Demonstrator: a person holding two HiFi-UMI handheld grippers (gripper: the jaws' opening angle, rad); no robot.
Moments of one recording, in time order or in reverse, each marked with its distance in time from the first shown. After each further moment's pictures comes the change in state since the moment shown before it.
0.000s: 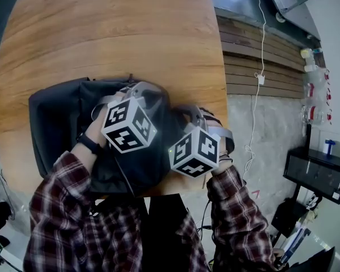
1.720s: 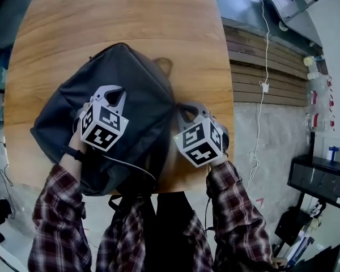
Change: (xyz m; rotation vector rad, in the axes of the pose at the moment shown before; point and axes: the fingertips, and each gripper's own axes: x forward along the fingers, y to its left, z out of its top) left arm -0.080 0.056 -0.113 -0.281 0.147 0.341; right arm 0.015 -0.004 0.019 0.248 -0.138 -0.019
